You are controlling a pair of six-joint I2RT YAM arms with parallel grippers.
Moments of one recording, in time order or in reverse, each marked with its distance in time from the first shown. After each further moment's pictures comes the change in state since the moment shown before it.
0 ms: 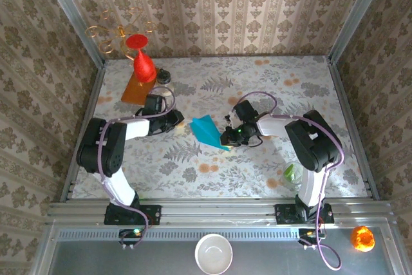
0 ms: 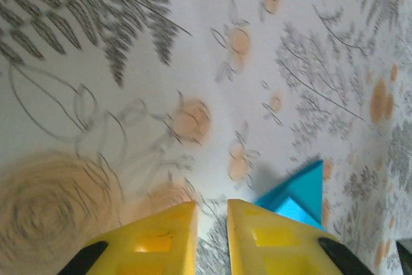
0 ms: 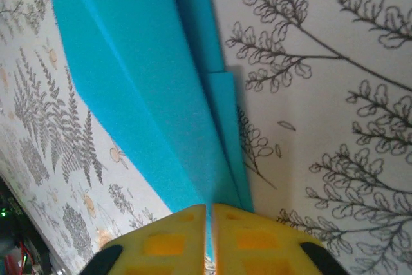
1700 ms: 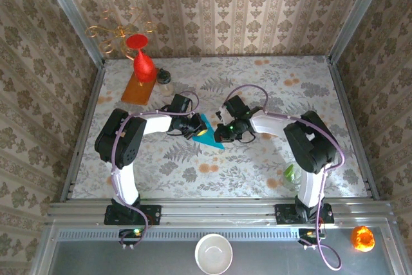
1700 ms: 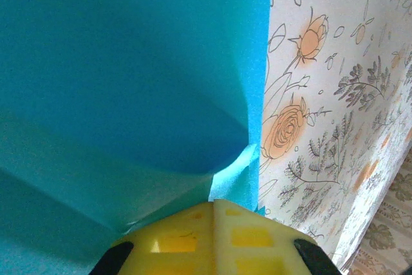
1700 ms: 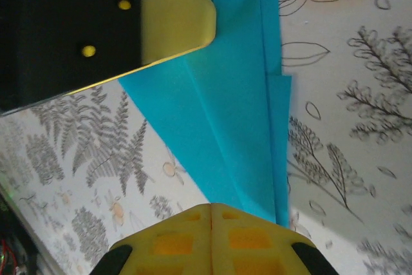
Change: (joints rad) left arm -0.208 0.180 0.197 -0.192 0.129 -0.134; right arm 0.077 0.026 0.141 -0.106 0.084 -0.077
